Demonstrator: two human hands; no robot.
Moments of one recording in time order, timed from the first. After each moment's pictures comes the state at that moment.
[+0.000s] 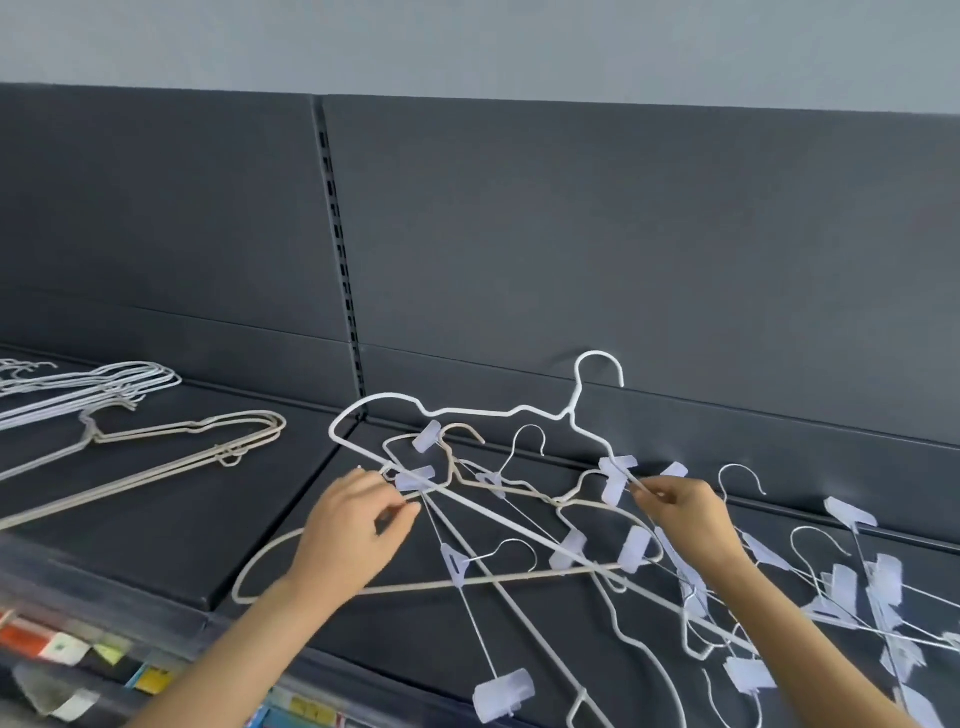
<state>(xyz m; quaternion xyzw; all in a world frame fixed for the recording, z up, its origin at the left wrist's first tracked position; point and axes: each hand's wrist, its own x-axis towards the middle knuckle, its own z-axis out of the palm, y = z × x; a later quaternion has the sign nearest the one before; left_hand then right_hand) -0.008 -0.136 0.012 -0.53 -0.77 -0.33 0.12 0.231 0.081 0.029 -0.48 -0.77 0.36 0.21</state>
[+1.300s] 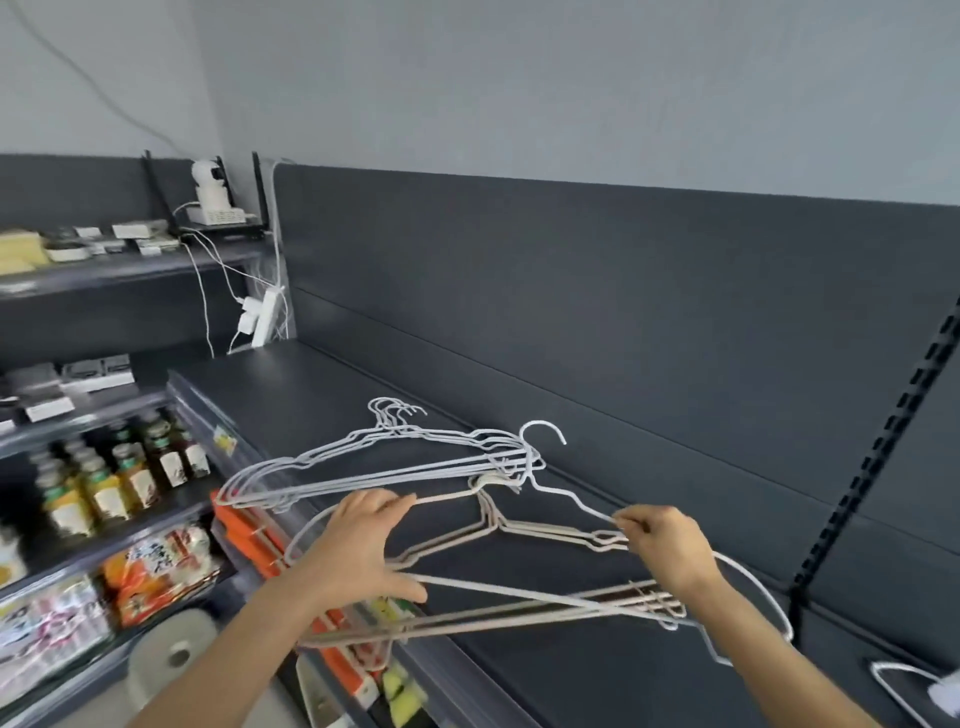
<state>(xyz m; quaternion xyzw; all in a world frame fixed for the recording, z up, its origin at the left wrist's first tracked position) -0.384 -0.441 0.039 -0.34 -0.93 -0.15 -0.04 -0.254 -0.152 0.047 -0.24 -0.91 0.30 0.12</state>
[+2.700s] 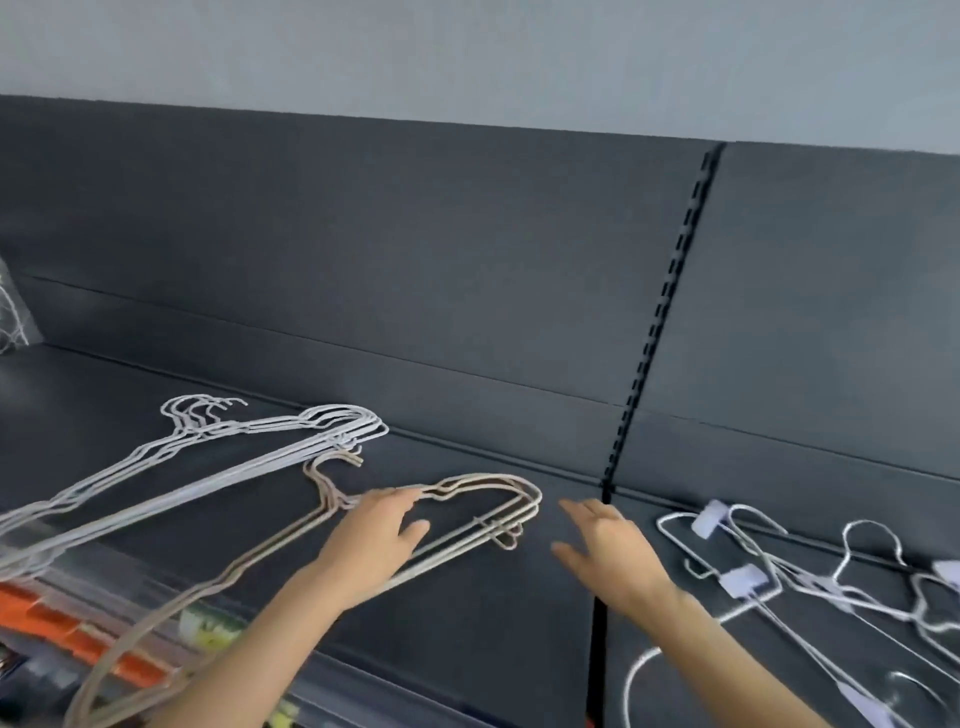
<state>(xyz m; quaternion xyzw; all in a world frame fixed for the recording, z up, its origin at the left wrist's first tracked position) -0.341 -0.287 0.014 -0.43 -0.87 -0.24 -0.08 -0.151 -0.115 0.011 -0.29 -0.95 0.12 0.07</state>
